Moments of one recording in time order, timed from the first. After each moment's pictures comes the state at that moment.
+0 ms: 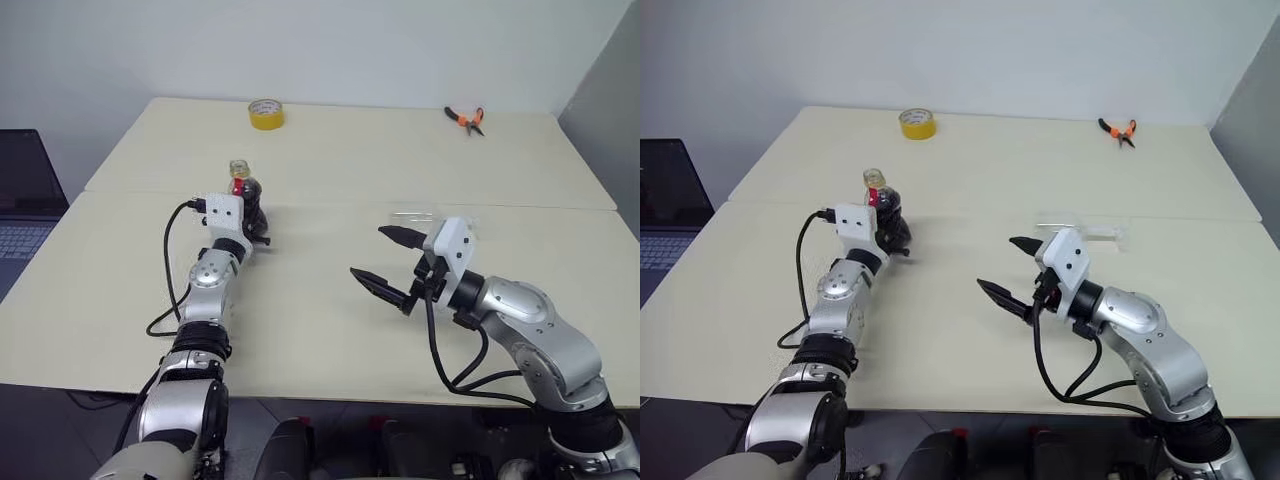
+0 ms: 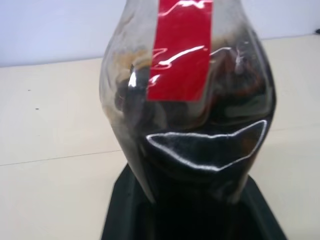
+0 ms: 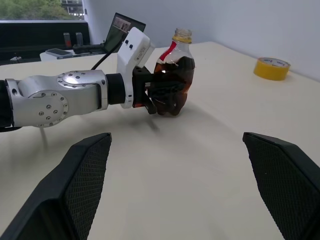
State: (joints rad) left arm -0.68 0.29 0.17 0.79 -0.10 -0.25 -0.21; right arm -0.29 -0.48 0.15 -0.54 0.43 0.53 0.57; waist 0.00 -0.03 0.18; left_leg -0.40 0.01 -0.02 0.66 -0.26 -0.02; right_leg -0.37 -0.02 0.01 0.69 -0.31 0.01
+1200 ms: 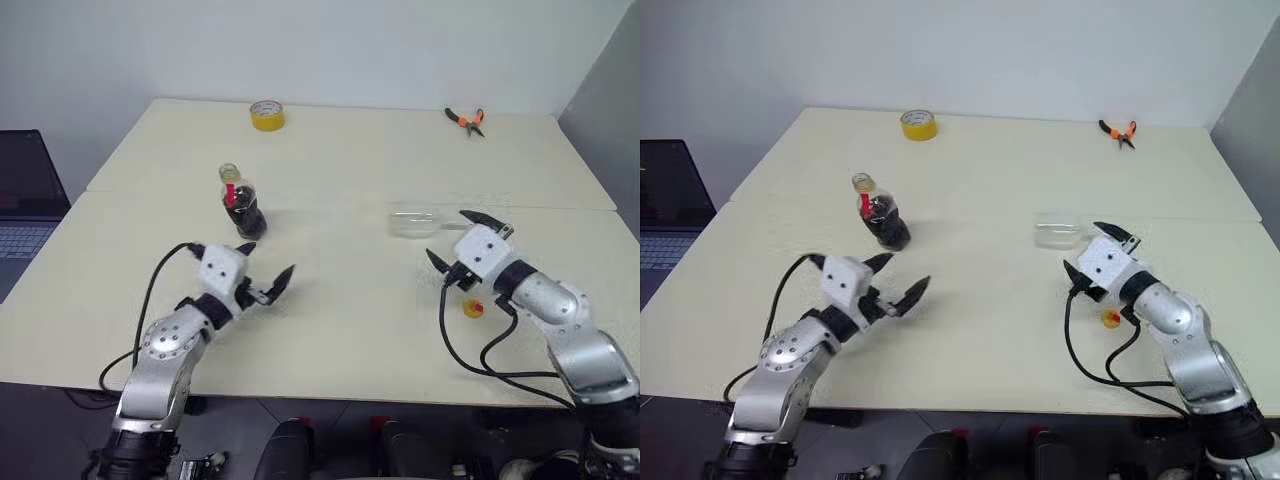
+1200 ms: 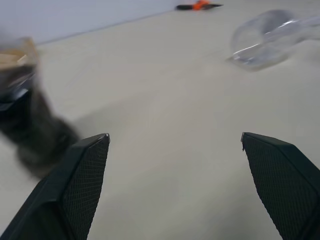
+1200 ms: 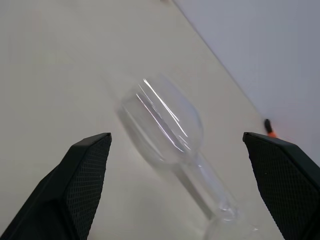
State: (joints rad) left arm -0.13 0.47 0.02 -0.25 -0.26 0.24 -0.56; right arm -0.26 -0.69 0.16 -0.27 -0.22 0.27 0.41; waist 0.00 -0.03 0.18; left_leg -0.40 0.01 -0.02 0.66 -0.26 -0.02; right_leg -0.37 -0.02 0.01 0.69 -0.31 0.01
